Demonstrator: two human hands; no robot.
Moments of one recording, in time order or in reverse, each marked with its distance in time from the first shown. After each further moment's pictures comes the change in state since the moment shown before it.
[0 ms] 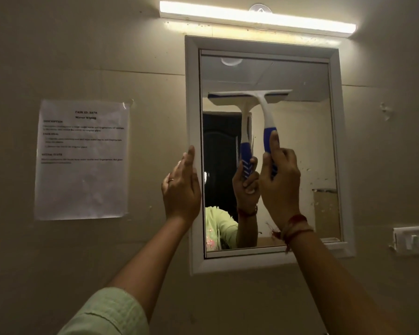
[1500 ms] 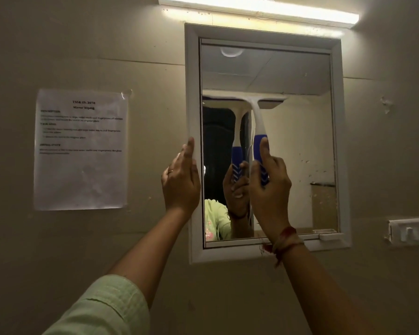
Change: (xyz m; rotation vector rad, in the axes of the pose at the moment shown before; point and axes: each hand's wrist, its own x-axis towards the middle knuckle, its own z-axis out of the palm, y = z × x) left_hand 0.000 0.000 0.000 0.022 -0.004 0.016; right_hand -0.034 -0.014 0.002 0.152 -0.026 0.055
